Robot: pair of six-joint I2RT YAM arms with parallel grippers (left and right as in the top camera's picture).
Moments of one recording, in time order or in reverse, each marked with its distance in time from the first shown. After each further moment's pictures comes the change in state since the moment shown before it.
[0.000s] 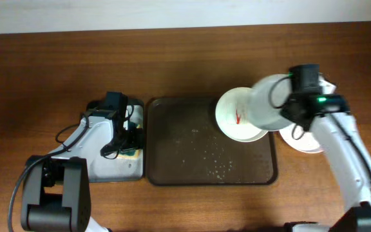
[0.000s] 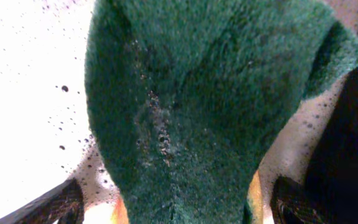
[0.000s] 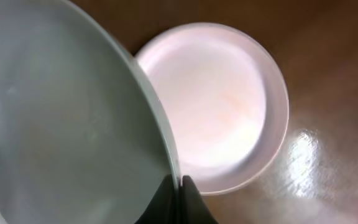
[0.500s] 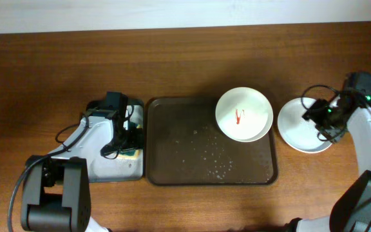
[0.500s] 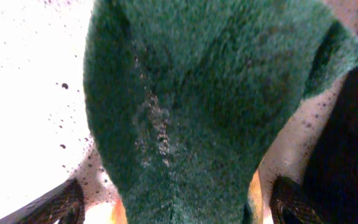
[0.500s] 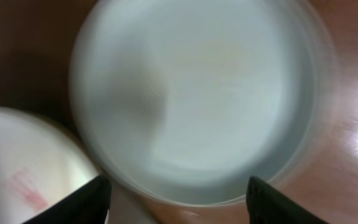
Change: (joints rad) left arm 0.000 0.000 0.000 0.001 0.000 0.000; right arm -0.304 0.132 -0.002 0.061 -0.458 -0.220
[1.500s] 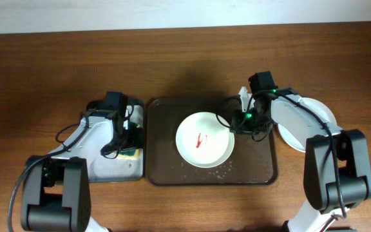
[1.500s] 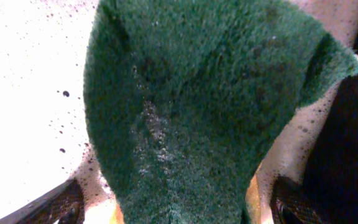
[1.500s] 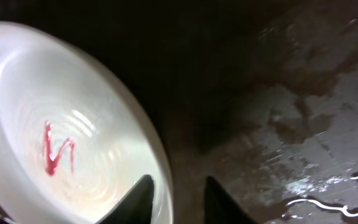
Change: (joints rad) left arm 0.000 0.000 0.000 0.011 0.000 0.000; right arm 0.496 0.250 0.000 0.092 -0.198 -0.210
